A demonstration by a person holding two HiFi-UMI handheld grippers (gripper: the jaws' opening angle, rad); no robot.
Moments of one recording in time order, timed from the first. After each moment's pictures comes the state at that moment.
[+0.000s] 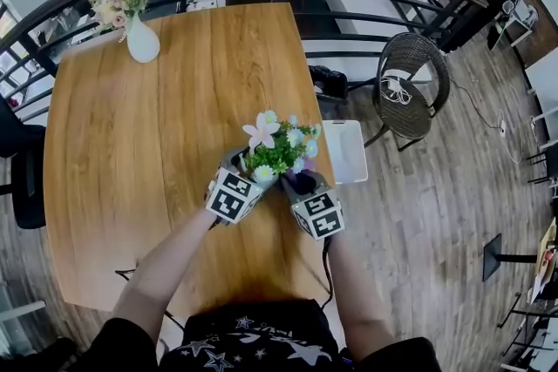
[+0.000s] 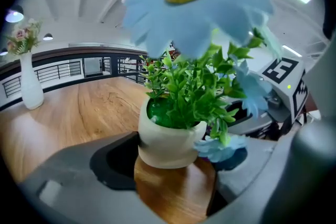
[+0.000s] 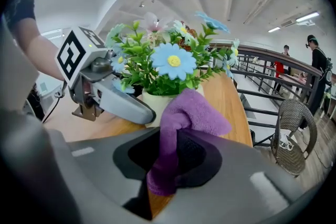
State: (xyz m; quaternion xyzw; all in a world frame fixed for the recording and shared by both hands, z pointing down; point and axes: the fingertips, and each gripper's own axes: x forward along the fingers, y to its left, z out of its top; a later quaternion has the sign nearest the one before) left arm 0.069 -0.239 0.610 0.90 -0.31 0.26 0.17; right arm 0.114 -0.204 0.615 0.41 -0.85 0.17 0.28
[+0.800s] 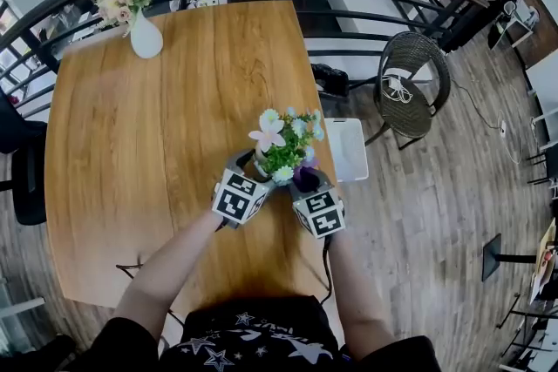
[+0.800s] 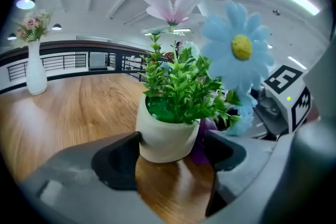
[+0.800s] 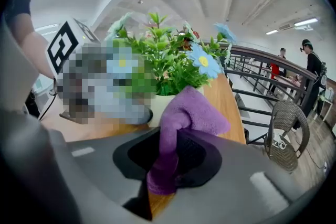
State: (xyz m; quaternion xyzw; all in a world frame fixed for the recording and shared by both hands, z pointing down) left arm 0.075 -0.226 0.606 0.89 -0.33 0.24 0.21; right arm 0.120 -0.201 0.615 0.43 -0.84 0.17 0.30
